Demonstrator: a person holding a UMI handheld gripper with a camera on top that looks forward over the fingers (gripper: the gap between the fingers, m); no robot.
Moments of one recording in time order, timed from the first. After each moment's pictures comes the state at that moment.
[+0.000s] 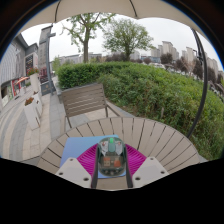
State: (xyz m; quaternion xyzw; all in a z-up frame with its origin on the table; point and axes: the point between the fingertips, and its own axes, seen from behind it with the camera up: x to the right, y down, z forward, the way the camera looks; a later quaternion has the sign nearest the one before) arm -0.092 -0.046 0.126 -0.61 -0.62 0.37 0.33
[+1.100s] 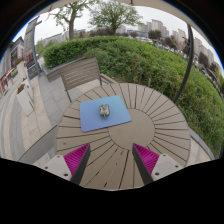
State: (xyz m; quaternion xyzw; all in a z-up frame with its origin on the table) arm 0.117 -0.126 0.144 -0.70 -0.62 0.22 0.26
